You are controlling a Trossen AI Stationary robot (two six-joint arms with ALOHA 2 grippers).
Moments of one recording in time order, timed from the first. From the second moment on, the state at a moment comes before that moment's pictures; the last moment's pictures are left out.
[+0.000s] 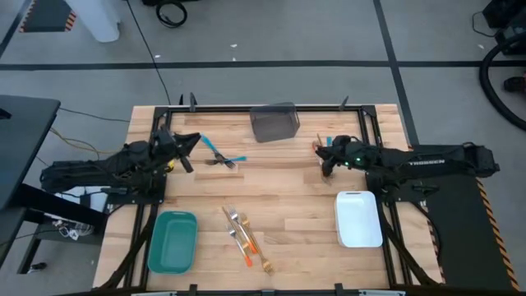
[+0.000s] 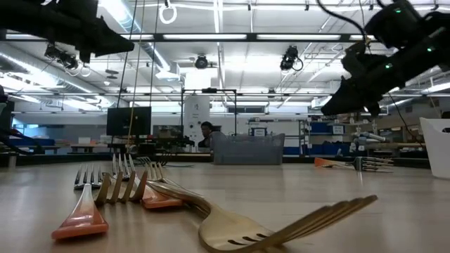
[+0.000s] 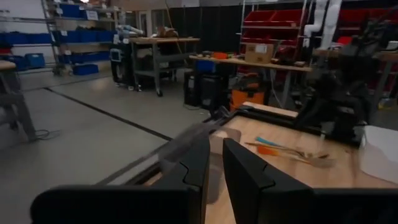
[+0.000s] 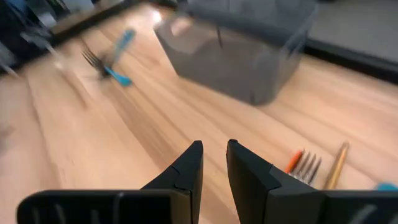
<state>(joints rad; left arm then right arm) 0.12 0.37 0.32 0.06 -0.51 -0.03 -0.18 0.80 0.27 0.02 0.35 0.45</state>
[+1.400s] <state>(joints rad) 0.48 0.82 0.43 0.05 -0.04 -0.04 -0.24 1.61 0.89 -0.84 0.22 0.62</state>
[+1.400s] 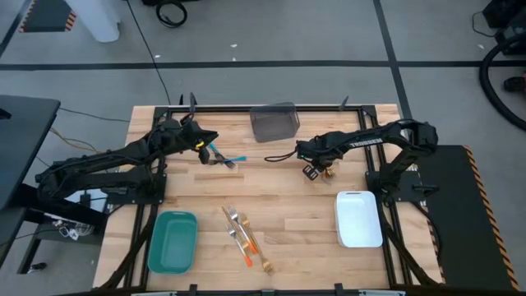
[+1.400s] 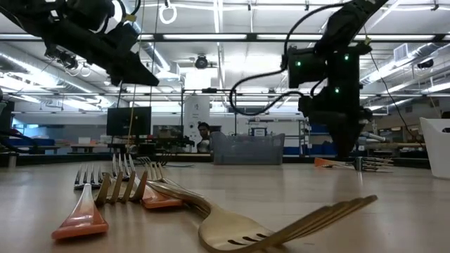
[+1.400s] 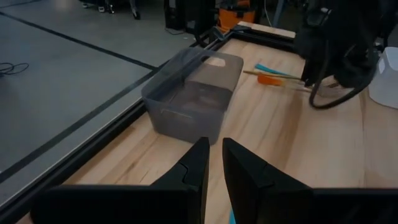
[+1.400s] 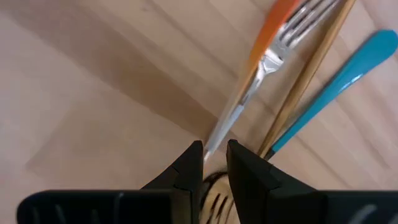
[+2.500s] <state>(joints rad) 0.48 0.82 0.44 0.05 -0.05 -0.01 -0.34 1.62 0.83 -0.73 0.20 0.58</state>
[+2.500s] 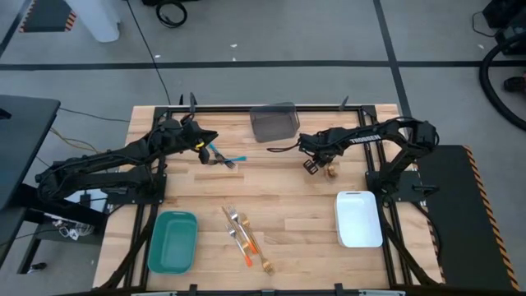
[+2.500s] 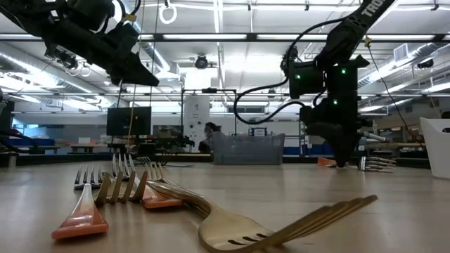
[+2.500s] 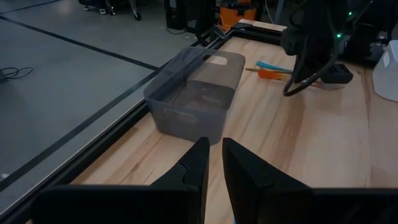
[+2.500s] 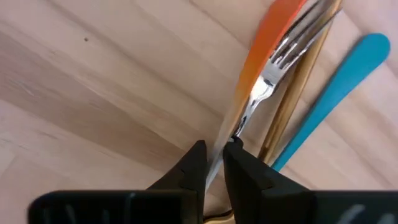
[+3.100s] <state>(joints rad) 0.48 0.82 0.44 0.05 -0.05 -0.01 -0.34 1.59 0.83 -0.77 0.18 0.58</state>
